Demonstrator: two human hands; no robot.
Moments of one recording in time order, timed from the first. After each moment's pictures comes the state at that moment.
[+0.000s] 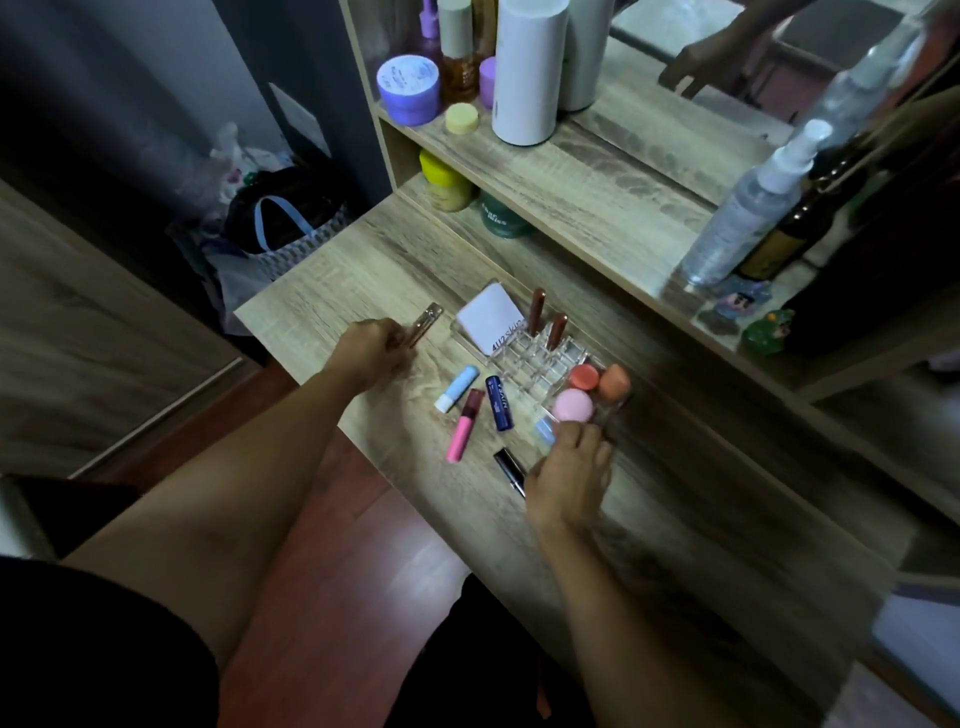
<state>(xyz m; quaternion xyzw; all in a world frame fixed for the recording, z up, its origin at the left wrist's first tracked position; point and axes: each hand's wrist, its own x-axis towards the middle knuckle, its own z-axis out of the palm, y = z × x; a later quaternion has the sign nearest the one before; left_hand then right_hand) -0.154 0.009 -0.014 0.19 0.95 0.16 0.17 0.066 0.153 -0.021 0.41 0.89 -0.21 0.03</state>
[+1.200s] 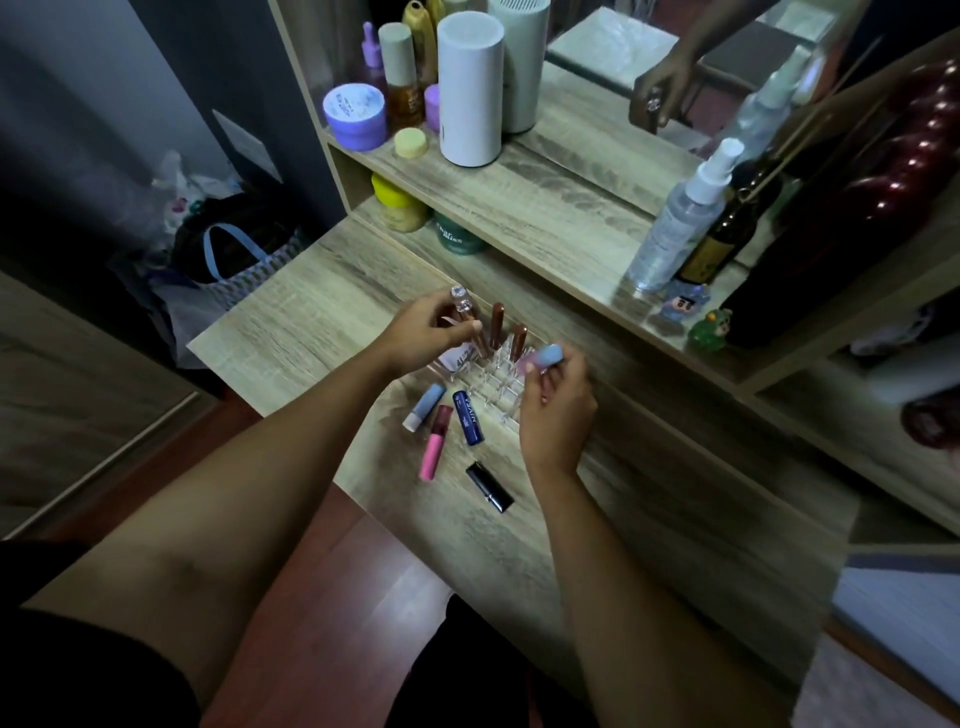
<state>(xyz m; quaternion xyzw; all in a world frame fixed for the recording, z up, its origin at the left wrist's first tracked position) -0.138 0.098 0.028 0.27 0.80 0.46 0.28 0.016 0.189 0.006 0.40 0.75 -0.45 -0.28</state>
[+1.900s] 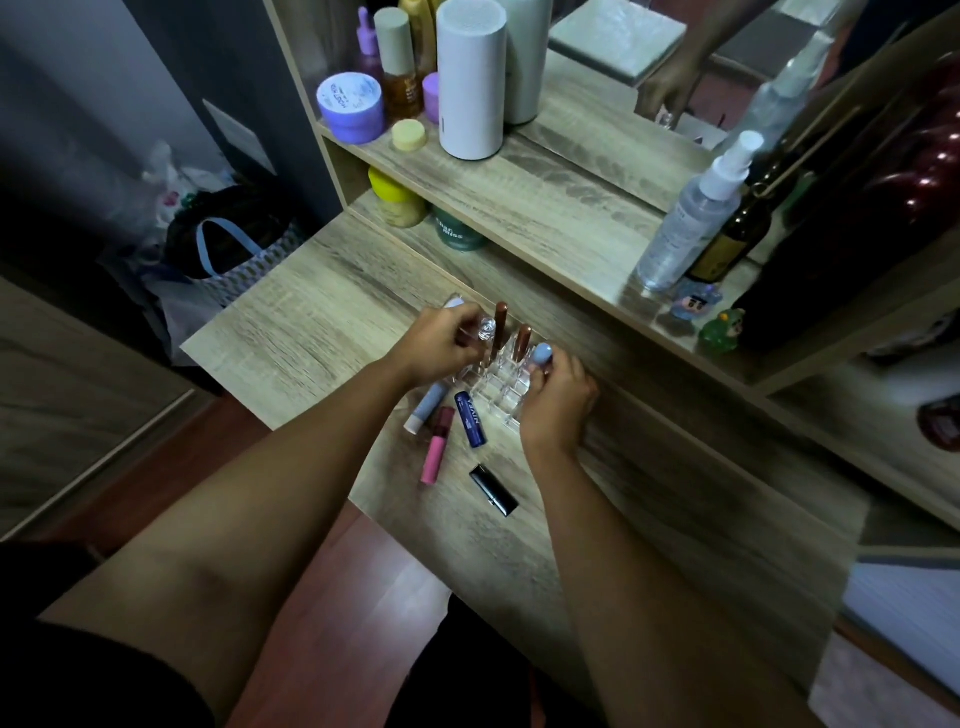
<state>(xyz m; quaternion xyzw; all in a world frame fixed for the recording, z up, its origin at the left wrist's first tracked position) -0.132 0.109 0.015 0.37 0.86 0.29 0.21 -0.005 0.196 -0.004 0.46 0.80 -0.35 -0.18</state>
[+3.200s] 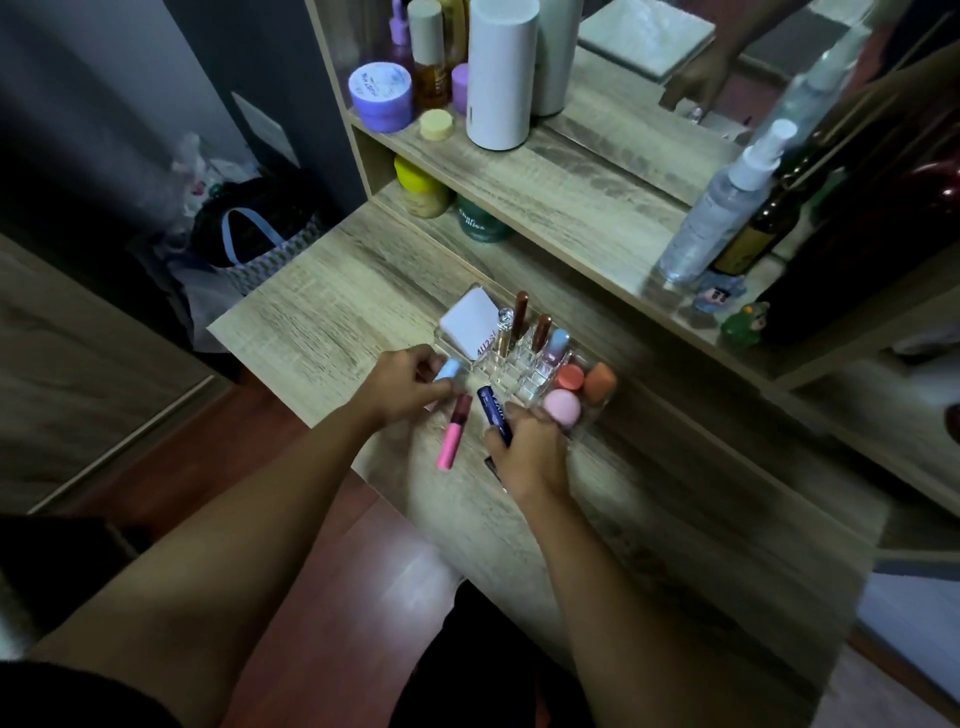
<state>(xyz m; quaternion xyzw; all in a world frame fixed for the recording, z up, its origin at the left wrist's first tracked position) -0.114 0.037 -0.017 0.25 0.89 0.31 0.23 0.031 0.155 -0.018 0.31 0.90 -0.31 0.03</state>
